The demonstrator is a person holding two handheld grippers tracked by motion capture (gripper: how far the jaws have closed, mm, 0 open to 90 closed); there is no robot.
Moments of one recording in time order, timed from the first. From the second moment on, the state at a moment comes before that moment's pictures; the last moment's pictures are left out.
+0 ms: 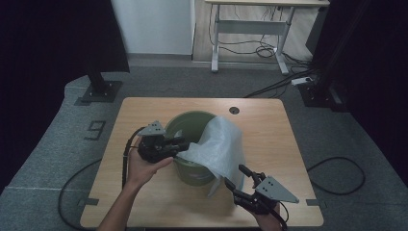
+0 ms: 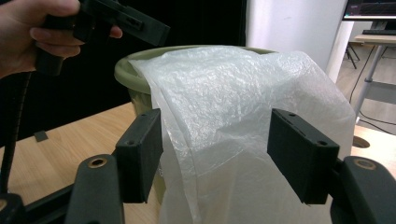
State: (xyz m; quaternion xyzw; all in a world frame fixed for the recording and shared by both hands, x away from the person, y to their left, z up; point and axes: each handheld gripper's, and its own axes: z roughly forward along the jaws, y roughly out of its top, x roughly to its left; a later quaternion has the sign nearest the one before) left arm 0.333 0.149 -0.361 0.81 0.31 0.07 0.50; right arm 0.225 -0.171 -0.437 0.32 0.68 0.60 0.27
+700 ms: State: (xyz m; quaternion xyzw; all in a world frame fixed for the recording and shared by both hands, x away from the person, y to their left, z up) left arm 0.335 0.123 -0.377 0.83 0.28 0.03 0.47; right arm 0.219 -0.171 -0.432 0.32 0.68 0.59 0.29
